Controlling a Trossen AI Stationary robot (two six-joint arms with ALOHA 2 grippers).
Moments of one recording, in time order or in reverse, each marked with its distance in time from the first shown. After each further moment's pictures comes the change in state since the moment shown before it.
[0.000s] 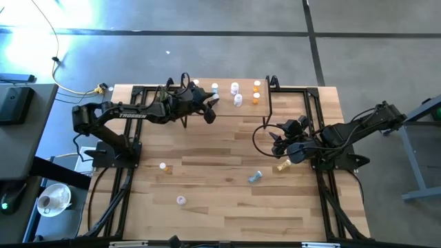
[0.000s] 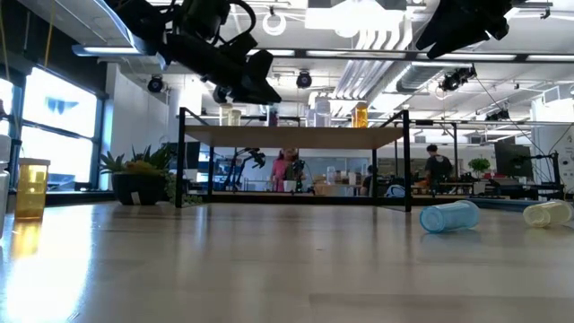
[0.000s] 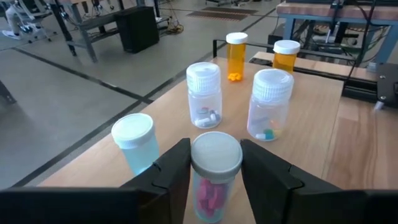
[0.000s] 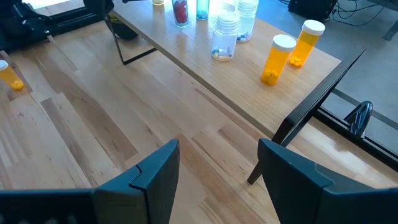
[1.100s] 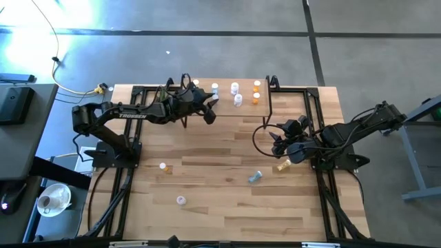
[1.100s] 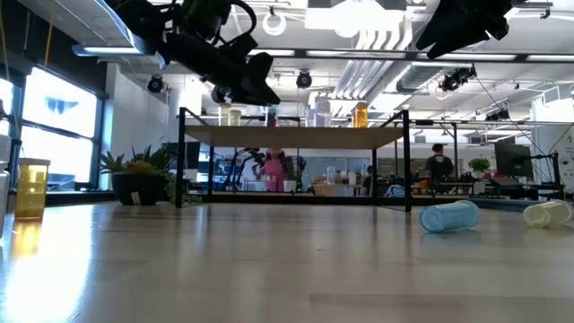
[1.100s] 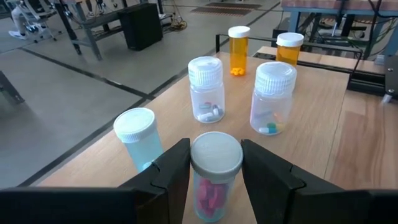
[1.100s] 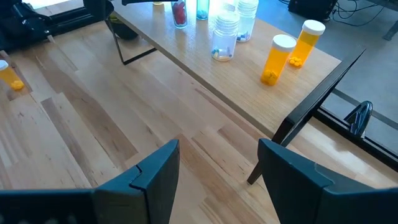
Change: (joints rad) left arm -0.002 0.000 0.000 -0.025 -0.027 0.008; right arm 0.000 0.000 0.000 0.000 0.000 0.000
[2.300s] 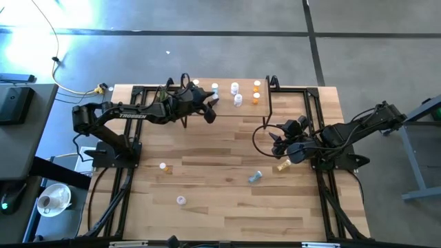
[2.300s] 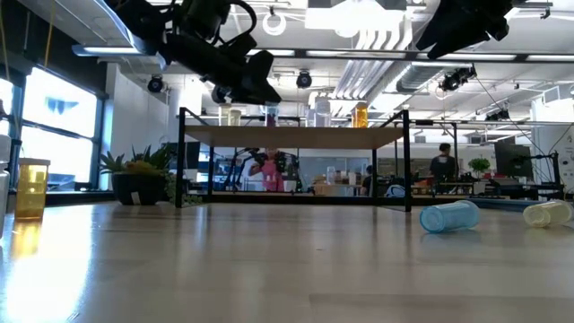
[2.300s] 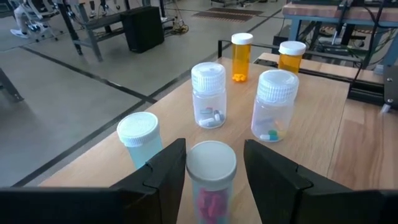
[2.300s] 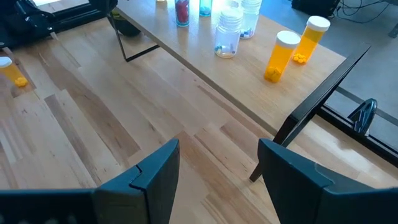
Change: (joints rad) left arm 0.001 0.002 -0.002 0.027 0.000 -0.023; right arm 0.000 0.000 0.000 0.000 -0.016 0.000
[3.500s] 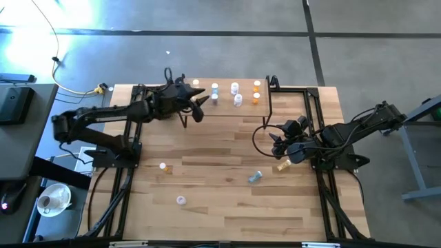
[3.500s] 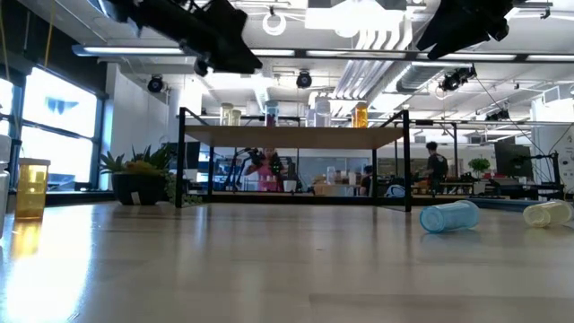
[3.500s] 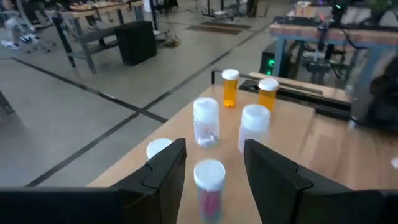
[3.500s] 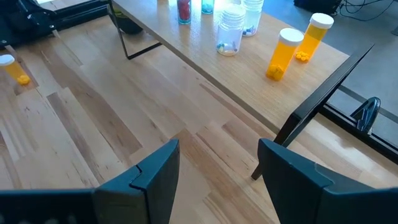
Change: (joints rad) left arm -0.002 -0.257 0.000 -0.198 0.042 0.015; right arm 0.000 0.000 0.000 0.000 -0.012 0.000
